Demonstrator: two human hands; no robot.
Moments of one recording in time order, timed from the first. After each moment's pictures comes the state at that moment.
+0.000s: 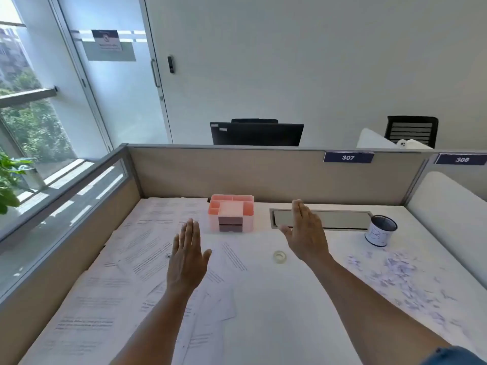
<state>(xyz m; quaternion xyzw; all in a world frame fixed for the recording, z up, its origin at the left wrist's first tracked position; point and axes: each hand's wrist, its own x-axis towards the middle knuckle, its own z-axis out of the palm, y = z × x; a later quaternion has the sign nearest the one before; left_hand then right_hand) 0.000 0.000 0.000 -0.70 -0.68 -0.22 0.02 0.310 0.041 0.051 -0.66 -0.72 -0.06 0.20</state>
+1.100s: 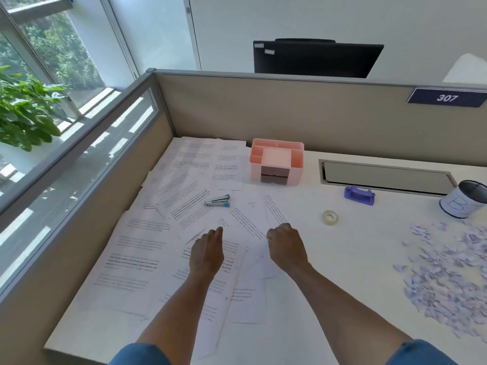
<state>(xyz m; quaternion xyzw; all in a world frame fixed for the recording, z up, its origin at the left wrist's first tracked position) -0.072 -0.010 -0.107 -0.65 -0.76 -0.04 -0.09 0.149 0.028 -0.100 -0.57 -0.82 0.08 0.06</state>
